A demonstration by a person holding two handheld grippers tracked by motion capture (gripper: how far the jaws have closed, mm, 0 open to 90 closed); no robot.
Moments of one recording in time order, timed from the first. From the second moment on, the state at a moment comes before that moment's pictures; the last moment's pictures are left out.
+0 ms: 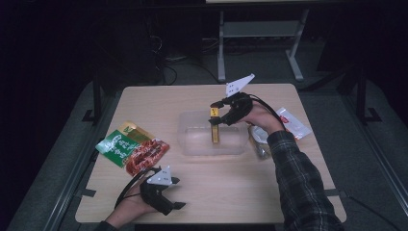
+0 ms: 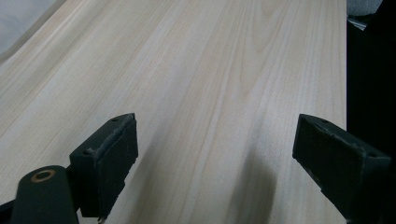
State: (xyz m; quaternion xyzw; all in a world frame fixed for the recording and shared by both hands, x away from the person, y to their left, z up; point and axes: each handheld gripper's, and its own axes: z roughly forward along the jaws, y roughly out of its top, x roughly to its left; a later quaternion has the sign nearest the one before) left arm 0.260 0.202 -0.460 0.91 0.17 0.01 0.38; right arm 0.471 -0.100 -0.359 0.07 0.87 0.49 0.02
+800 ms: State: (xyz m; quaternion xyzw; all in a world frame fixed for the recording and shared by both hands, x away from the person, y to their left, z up) left arm 0.260 0.203 -0.459 0.91 0.17 0.02 0.38; right arm 0.470 -0.094 -0.381 0.09 0.89 0.45 0.00
